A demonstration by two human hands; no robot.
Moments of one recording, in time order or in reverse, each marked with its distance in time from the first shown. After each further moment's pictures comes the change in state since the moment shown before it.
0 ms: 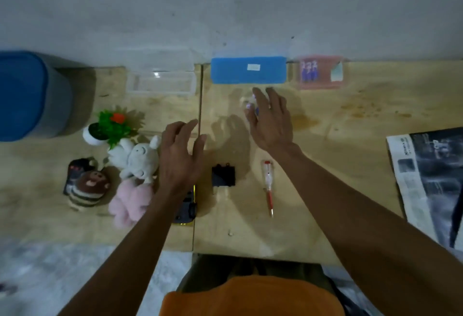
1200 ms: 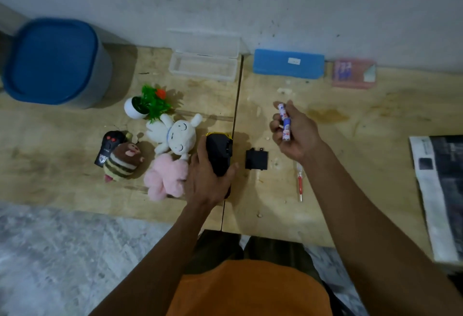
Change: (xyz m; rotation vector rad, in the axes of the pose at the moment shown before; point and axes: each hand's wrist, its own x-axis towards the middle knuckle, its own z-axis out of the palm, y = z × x) left_hand -0.085 -0.038 -0.027 -0.152 -0.244 -0.426; right_hand -0.042 -0.080 -0.043 1.616 -0.347 0.968
